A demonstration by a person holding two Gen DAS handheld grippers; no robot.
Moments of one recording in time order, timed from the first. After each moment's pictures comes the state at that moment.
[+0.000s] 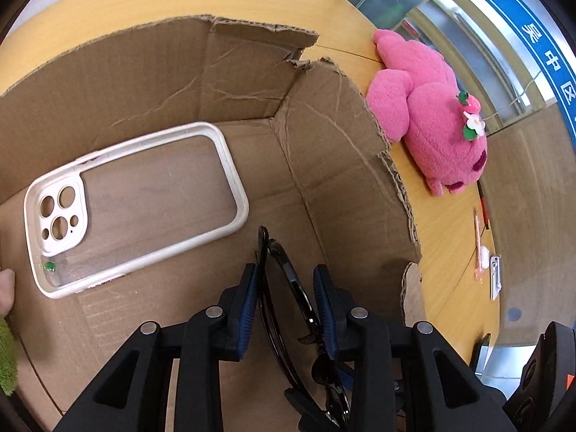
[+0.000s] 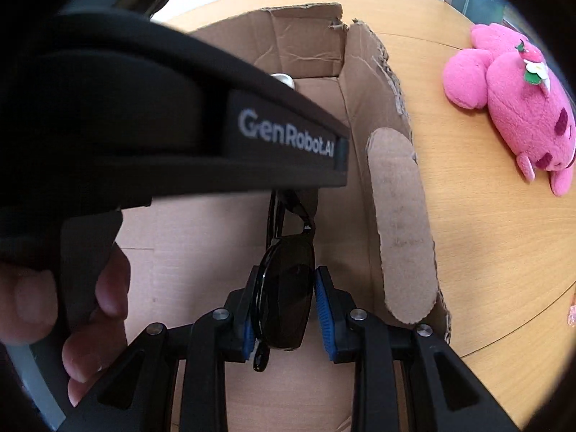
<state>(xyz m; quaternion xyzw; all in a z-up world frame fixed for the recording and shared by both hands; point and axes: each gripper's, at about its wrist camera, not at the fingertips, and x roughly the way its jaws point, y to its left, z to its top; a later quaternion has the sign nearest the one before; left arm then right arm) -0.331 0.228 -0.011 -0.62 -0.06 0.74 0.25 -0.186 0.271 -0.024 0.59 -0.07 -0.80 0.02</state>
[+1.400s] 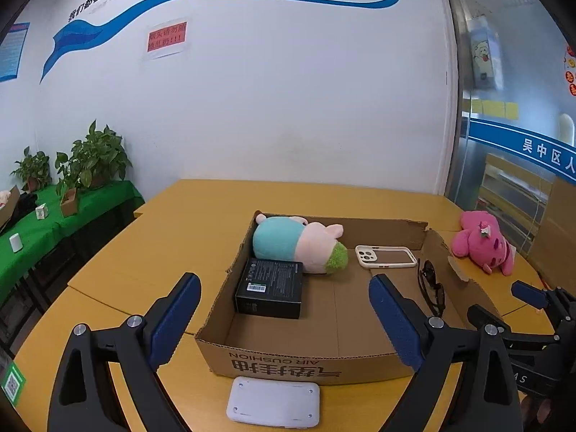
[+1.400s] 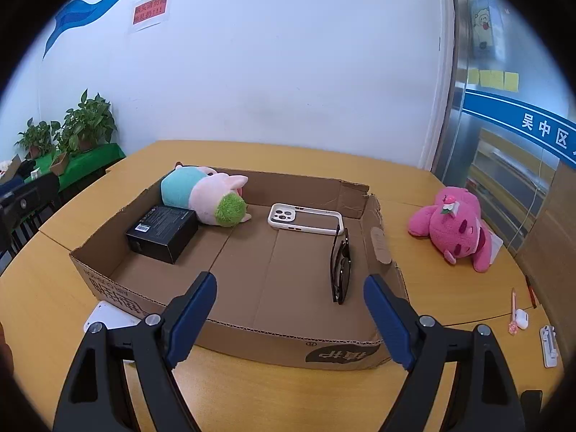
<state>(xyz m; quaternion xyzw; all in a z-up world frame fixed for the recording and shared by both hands) 0.040 -0.008 0.141 -0.22 -0.04 0.97 -0.05 0.029 0.178 0.097 0.28 0.06 -0.96 0.04</state>
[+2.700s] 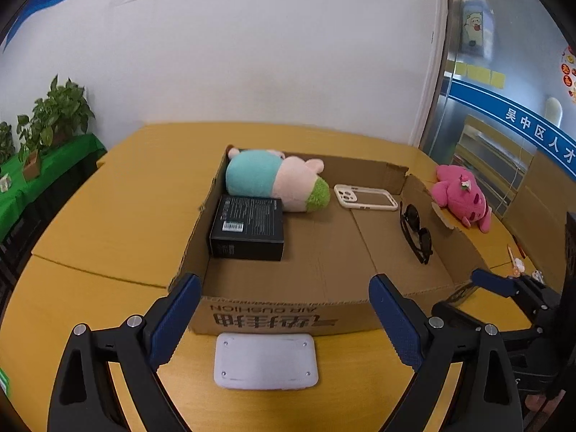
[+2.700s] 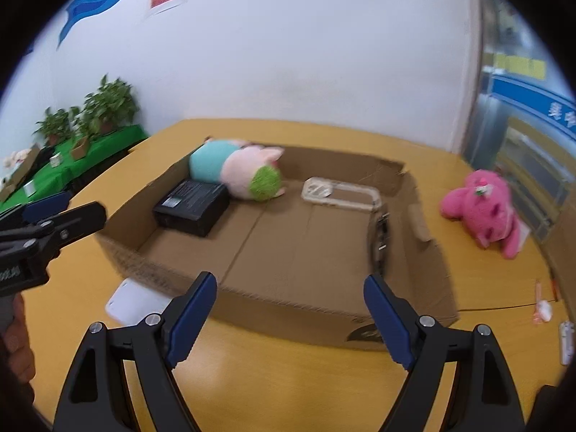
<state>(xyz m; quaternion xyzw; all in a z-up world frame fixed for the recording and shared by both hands) 0.020 -0.034 0.097 -0.33 -0.07 0.94 0.03 0.022 0.151 0.063 0.36 0.04 -0.92 0.14</state>
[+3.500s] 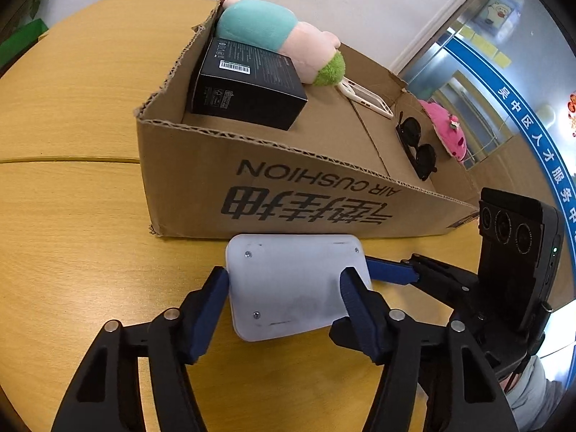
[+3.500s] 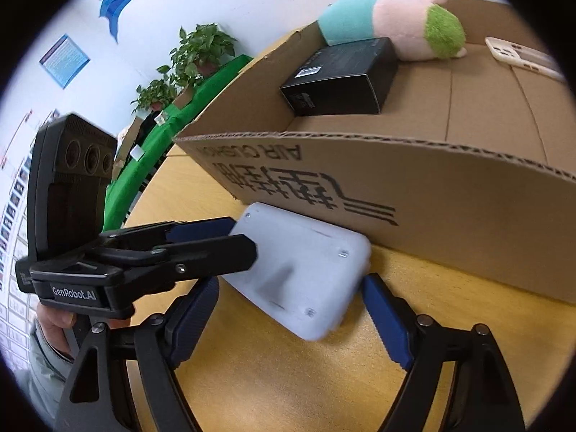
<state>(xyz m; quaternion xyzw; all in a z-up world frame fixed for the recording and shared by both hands) -0.016 -0.083 -0.017 -0.50 -0.16 0.84 0.16 -0.023 0.068 -0.043 0.49 -0.07 -0.80 0.35</state>
